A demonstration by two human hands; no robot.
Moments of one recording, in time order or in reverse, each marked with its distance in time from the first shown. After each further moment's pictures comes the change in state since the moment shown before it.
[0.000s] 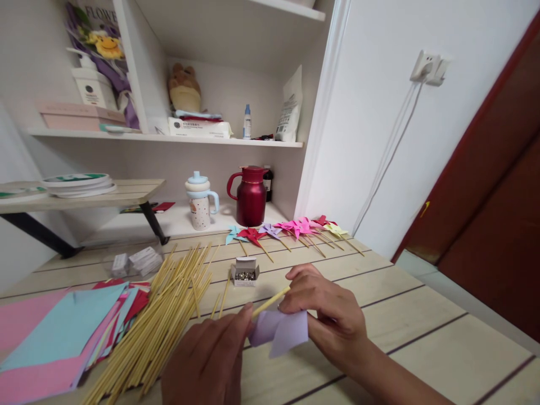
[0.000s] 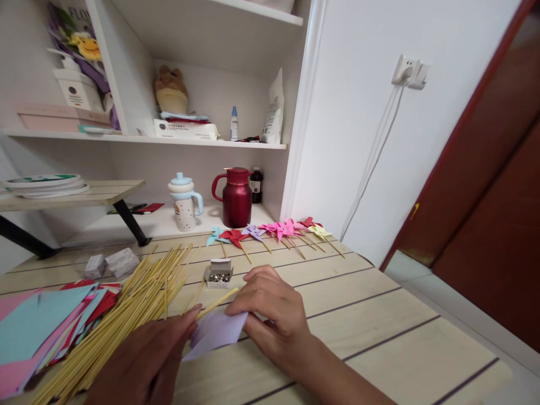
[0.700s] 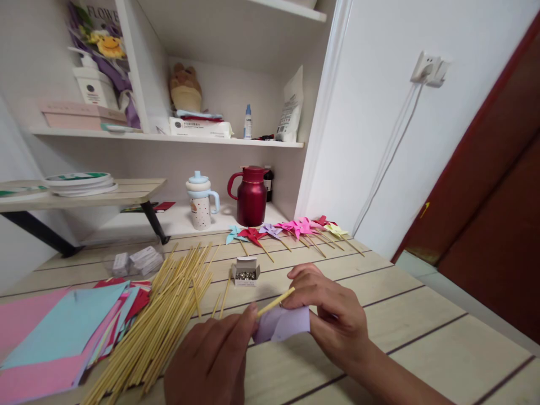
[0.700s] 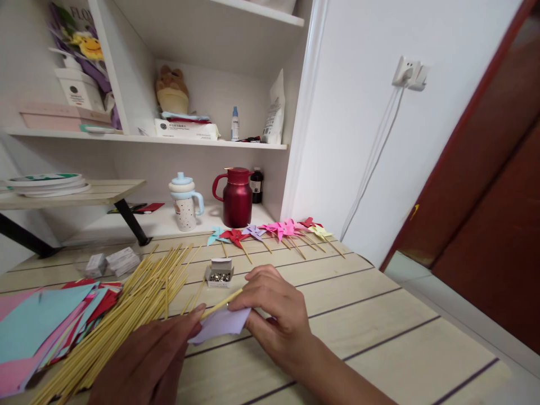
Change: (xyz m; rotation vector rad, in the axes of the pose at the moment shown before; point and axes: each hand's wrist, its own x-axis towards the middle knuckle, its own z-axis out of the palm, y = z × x) left_hand 0.006 -0.002 -0.001 0.029 0.024 0.095; right_hand -0.002 0.000 0.003 -0.026 0.052 0.027
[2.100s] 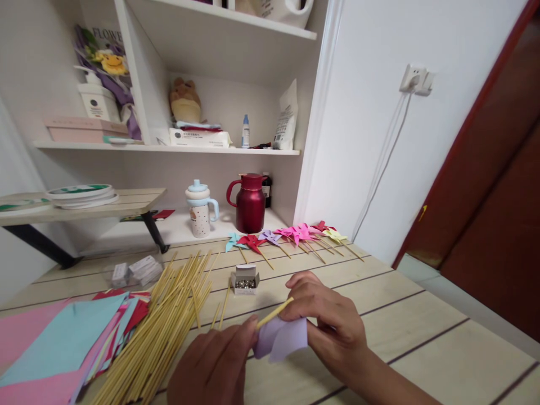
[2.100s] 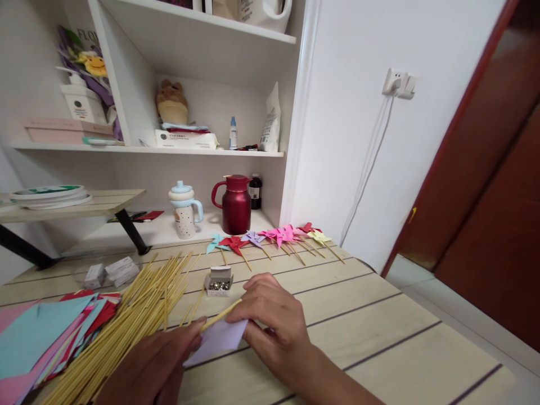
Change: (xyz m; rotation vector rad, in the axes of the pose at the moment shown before) left_hand -0.010 -0.006 0.003 -0.052 -0.089 0.032; right_hand 0.002 -0.002 0.000 -0.009 -0.007 -0.035
